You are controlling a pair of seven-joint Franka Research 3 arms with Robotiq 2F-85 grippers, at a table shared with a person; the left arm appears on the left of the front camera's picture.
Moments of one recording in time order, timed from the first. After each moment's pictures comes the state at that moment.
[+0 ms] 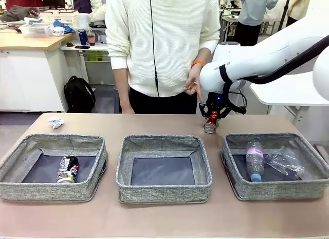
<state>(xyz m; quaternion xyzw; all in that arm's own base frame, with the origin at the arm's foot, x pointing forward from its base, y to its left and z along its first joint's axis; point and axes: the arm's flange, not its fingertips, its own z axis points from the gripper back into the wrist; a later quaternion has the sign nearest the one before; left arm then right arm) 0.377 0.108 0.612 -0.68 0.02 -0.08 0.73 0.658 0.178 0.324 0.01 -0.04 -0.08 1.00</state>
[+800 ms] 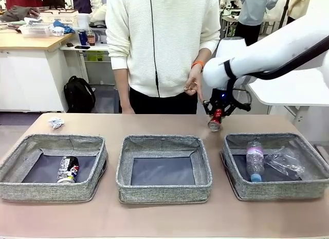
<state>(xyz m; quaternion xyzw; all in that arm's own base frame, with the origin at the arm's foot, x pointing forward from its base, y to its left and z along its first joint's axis) 0.377 0.108 0.612 -0.68 0.02 -0.08 0.73 0.644 0.161 0.352 0.00 -0.03 -0.09 1.00</state>
